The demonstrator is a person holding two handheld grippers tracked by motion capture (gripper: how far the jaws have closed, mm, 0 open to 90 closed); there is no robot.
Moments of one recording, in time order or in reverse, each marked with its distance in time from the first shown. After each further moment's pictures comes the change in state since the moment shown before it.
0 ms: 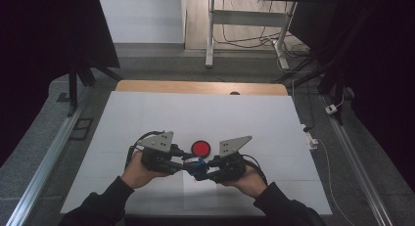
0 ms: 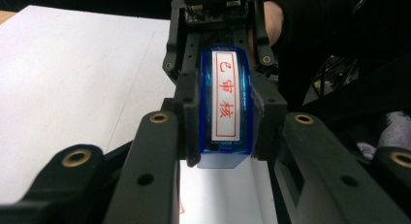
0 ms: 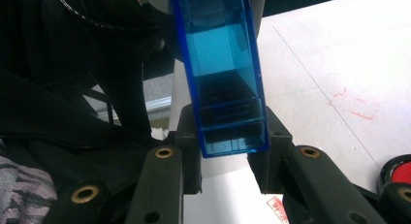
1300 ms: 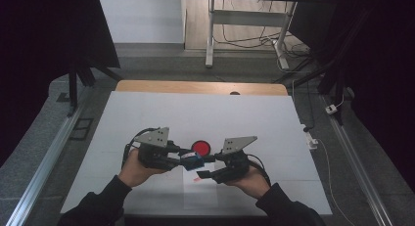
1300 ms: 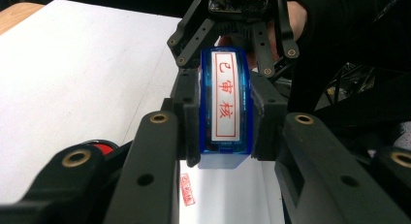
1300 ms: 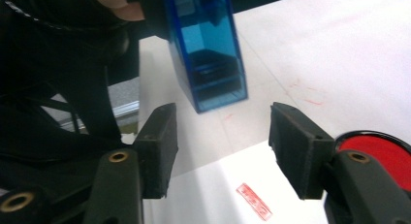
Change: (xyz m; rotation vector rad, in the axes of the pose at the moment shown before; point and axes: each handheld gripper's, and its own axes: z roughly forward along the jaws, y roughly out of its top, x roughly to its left) left arm 0.003 0.000 -0.010 0.008 0.062 -0.048; right arm 0.003 0.001 -0.010 0.003 -0.158 0.035
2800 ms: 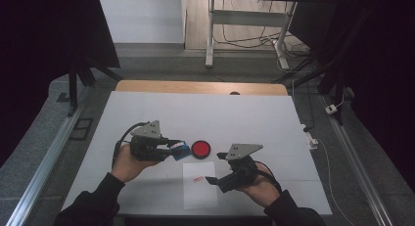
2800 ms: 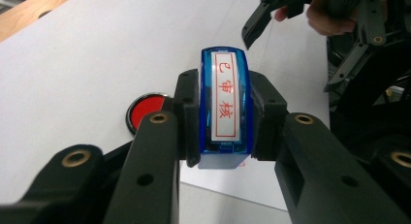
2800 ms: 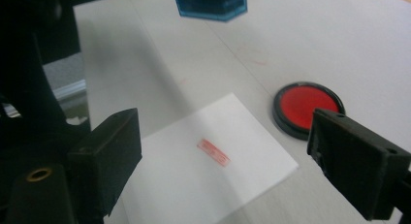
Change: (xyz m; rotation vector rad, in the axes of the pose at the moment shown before) left arm 0.019 -0.014 -0.017 0.089 0.195 -0.100; right arm 0.018 -0.009 -0.016 0.102 -0.250 0.001
